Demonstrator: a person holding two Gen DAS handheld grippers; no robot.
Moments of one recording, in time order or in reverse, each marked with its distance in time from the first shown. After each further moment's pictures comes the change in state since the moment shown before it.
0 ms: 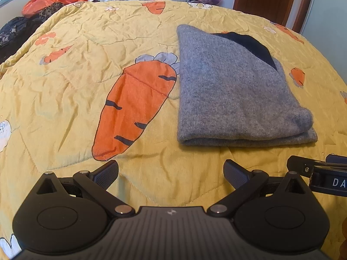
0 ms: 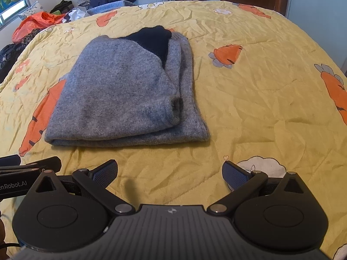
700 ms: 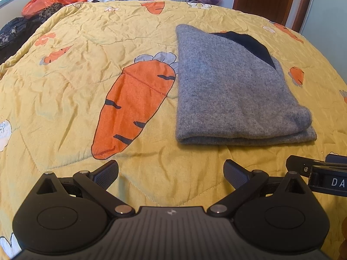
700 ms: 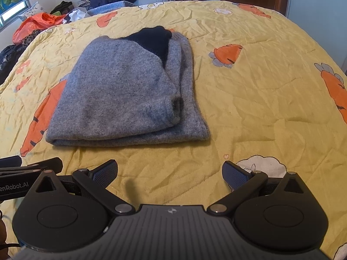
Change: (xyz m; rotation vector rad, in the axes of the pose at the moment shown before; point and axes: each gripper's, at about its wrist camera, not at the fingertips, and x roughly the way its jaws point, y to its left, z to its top) left arm -0.002 -0.001 -0.001 0.001 0.000 0.001; right arm -0.002 0.000 -0.001 0.006 -0.003 0.006
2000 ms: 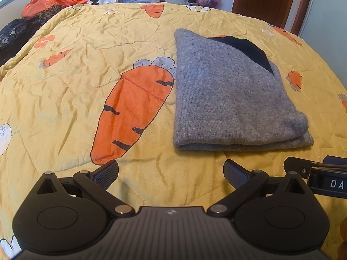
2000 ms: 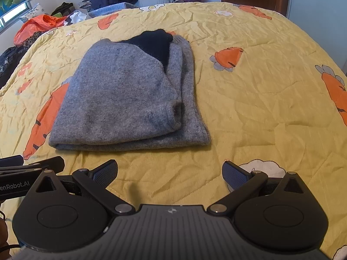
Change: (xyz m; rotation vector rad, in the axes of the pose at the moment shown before) left arm -0.003 -0.002 0.006 -0.003 -0.009 -0.007; right arm -0.003 0.001 0.004 0.002 -0.006 0.007
